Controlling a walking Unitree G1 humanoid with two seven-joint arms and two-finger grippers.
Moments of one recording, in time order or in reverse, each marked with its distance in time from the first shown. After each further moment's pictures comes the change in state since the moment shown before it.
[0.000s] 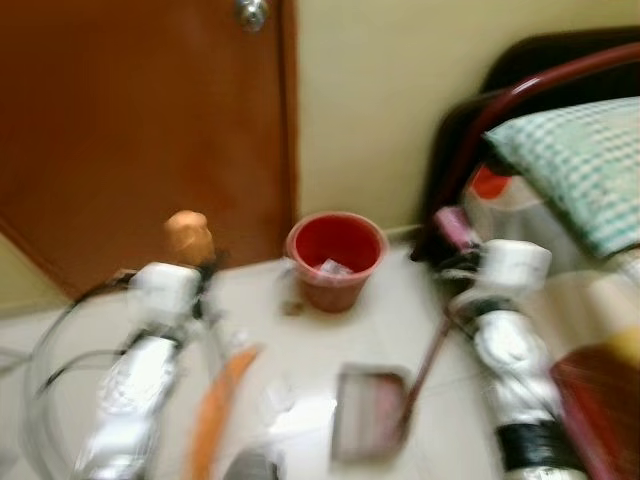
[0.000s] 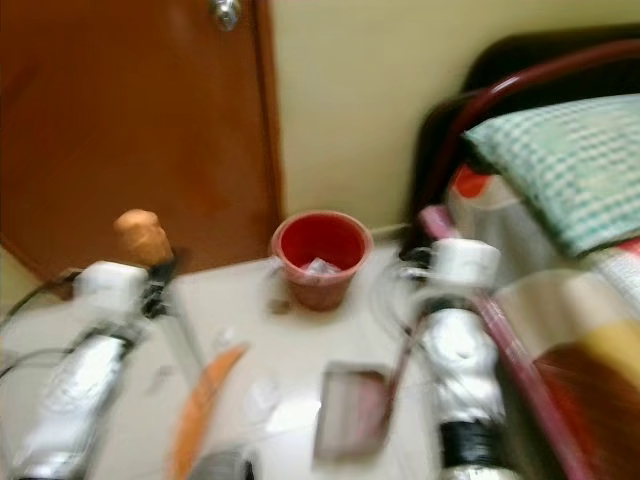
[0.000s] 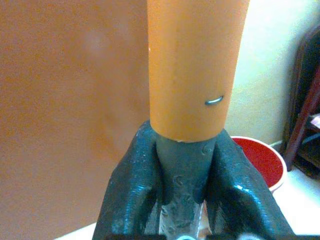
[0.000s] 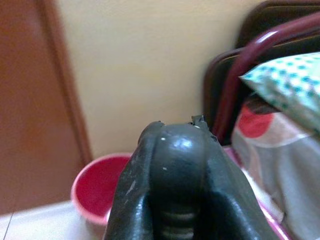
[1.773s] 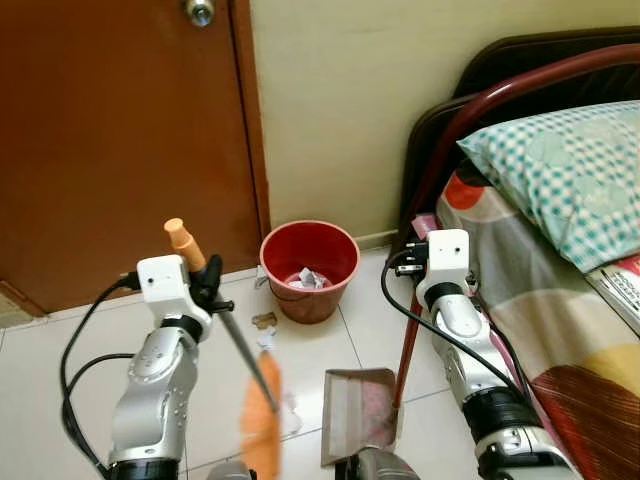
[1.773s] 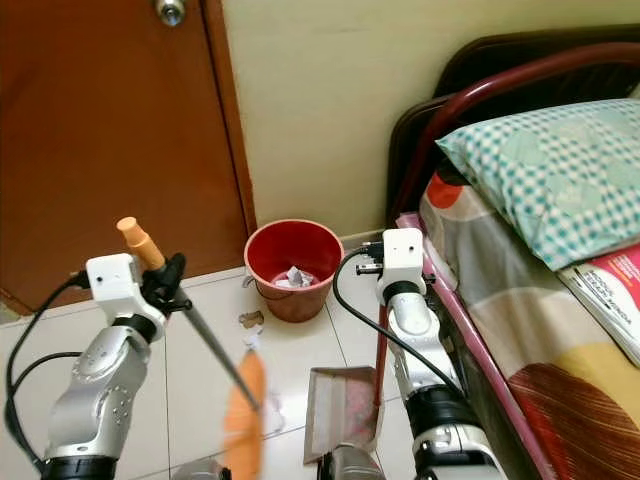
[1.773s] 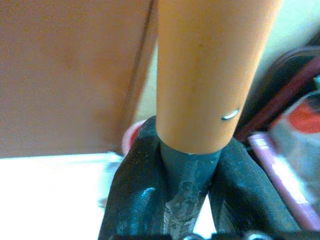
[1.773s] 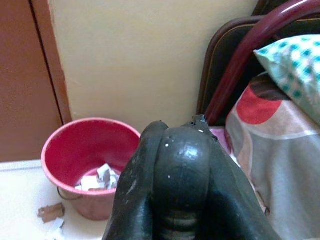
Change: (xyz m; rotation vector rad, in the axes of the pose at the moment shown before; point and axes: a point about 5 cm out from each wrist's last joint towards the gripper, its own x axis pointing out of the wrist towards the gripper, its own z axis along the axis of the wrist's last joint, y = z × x) left arm 0.023 -0.044 0.022 -0.500 0.120 0.000; right arm 0.028 0.027 -0.012 -0.178 0.111 0.028
